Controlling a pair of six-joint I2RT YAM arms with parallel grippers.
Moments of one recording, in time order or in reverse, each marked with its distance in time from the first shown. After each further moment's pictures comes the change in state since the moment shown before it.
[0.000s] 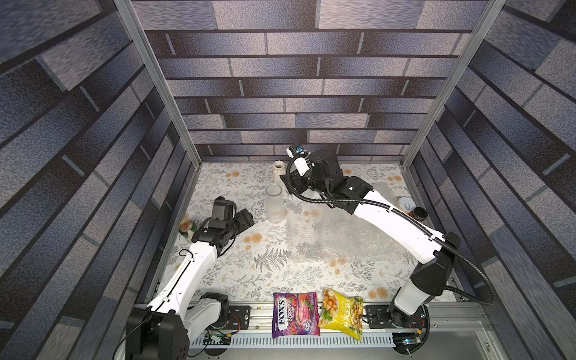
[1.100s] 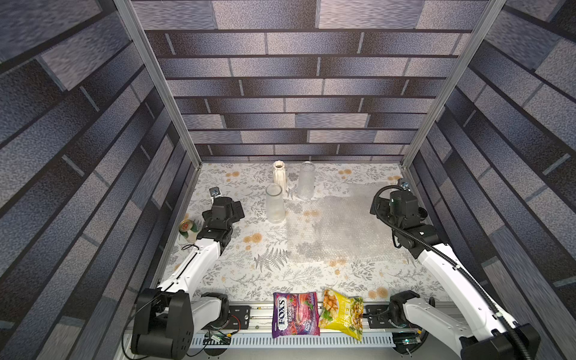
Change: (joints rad) left arm 0.037 0.124 -0.111 0.438 -0.497 0.365; right arm -0.539 -0.674 -0.895 0.047 0.236 0.322
